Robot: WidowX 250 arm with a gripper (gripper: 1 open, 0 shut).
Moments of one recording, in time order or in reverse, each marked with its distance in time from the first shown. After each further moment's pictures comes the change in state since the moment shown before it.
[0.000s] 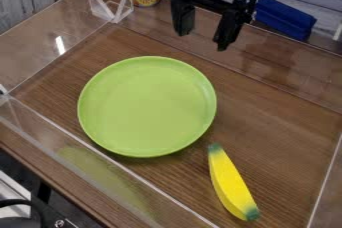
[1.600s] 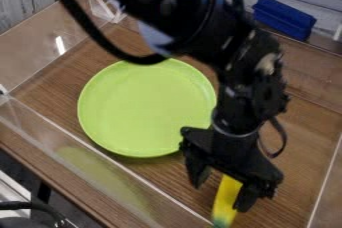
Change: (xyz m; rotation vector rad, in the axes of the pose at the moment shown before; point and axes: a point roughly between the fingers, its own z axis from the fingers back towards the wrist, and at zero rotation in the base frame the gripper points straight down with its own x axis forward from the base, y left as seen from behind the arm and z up) arm -0.091 -0.091 -0.106 -0.030 -0.073 -0.001
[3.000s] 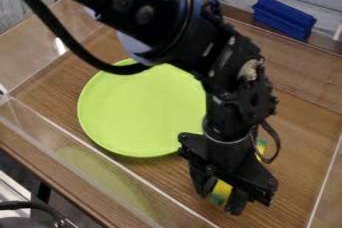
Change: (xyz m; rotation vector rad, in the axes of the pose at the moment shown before) arm -0.004 -0.002 -0.001 -0.062 -0.025 -0.068
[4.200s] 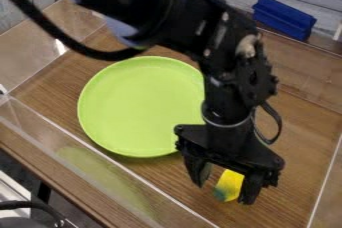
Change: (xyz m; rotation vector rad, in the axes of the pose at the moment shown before) arm 0.008 0.004 0.013 -0.023 -0.025 0.180
